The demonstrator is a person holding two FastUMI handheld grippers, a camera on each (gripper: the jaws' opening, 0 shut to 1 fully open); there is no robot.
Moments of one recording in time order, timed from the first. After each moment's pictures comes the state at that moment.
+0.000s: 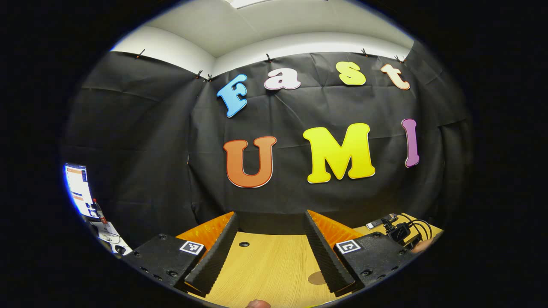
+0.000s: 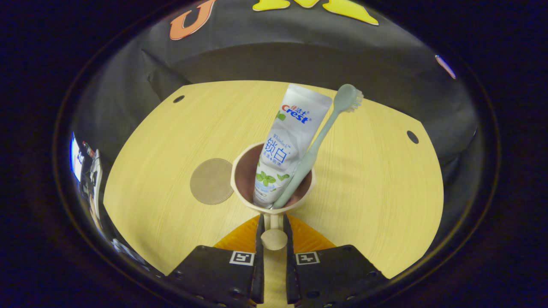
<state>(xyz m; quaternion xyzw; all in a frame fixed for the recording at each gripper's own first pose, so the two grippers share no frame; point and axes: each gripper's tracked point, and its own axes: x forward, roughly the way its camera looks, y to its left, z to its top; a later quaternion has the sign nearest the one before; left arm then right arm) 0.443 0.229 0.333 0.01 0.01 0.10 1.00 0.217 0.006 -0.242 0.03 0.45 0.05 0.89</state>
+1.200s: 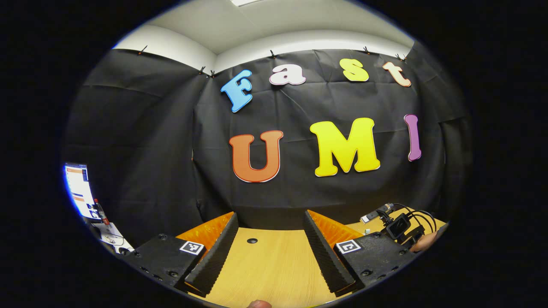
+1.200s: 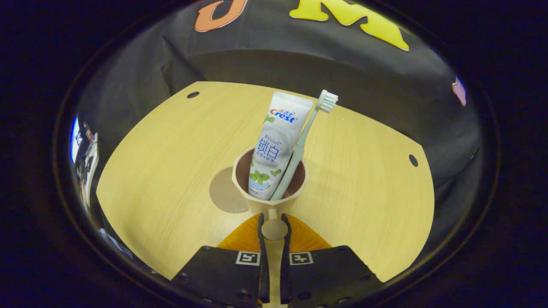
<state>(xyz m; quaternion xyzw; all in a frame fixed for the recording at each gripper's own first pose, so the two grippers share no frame) 0.437 0.260 0.310 0.00 0.03 0.09 1.00 0.213 -0.015 -0.226 -0.04 0.42 0.06 0.90</state>
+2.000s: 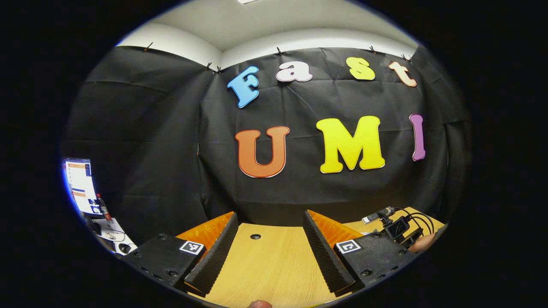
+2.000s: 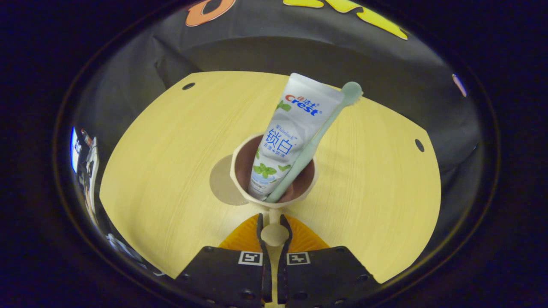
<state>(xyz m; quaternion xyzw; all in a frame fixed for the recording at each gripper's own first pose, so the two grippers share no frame) 0.427 0.277 0.301 0.00 0.04 0.11 0.99 0.210 0.001 -0.229 0.00 0.46 0.07 0.88</state>
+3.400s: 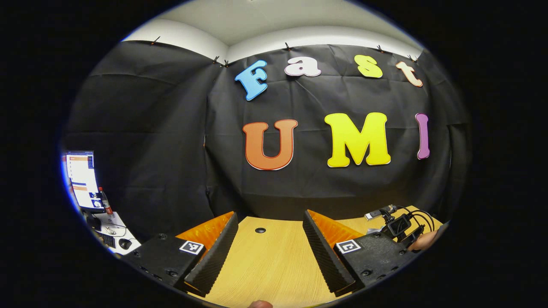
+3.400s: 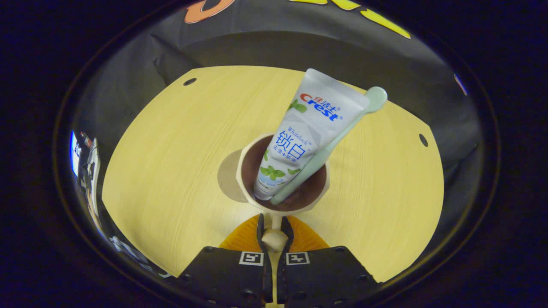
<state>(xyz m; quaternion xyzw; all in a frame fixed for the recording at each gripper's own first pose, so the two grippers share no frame) 0.419 0.295 0.285 -0.01 0.06 0.12 0.99 0.220 -0.004 -0.233 0.00 0.49 0.06 0.87</state>
